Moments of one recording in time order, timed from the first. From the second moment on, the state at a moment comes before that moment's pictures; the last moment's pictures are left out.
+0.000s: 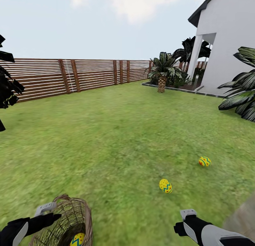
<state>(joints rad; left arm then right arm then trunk) -0.48 0.35 0.15 -0.40 0.17 0.35 -0.39 -0.70 -0.08 0.08 0.03 0.02 0.26 -0.06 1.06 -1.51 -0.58</state>
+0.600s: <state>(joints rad) -0.48 0.41 0.15 -0.40 0.17 0.36 -0.39 -0.70 -0.08 0.08 0.03 0.02 0.26 -0.06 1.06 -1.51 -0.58</state>
